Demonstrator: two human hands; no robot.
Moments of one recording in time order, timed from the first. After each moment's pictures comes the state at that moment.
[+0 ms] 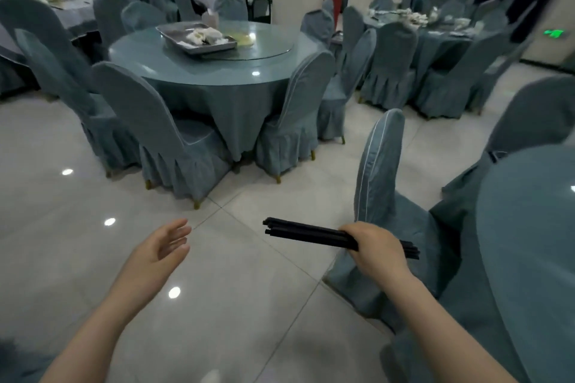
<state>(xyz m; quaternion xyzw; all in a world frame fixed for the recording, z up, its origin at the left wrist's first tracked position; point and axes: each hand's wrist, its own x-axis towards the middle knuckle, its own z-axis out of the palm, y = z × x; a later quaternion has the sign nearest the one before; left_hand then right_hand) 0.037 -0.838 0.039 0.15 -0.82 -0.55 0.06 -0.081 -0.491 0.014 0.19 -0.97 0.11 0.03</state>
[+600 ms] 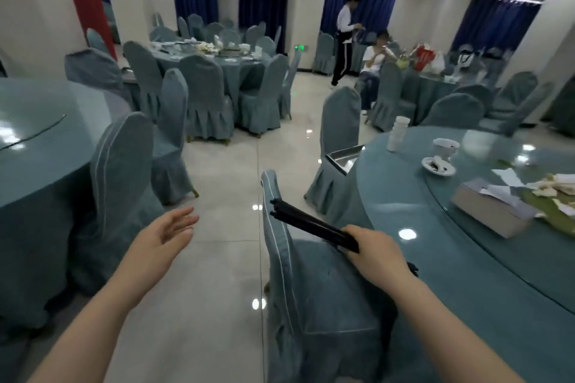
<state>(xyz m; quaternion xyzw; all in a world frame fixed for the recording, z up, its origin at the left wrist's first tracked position) -0.498 -0.740 0.073 -0.22 -0.76 -0.60 -0.11 -0.321 -0.413 0.069 -0.21 -0.97 0.11 0.07</state>
